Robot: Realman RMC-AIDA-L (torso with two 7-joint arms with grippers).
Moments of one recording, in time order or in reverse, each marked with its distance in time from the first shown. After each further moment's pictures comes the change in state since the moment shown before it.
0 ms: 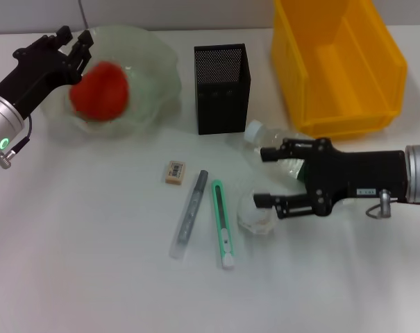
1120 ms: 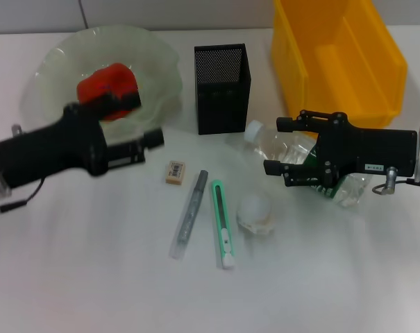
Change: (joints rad) left arm 0.139 0.070 0.257 0.250 0.318 0.542 -0.388; right arm -0.008 0.008 0.082 -0.036 0.001 0.049 0.004
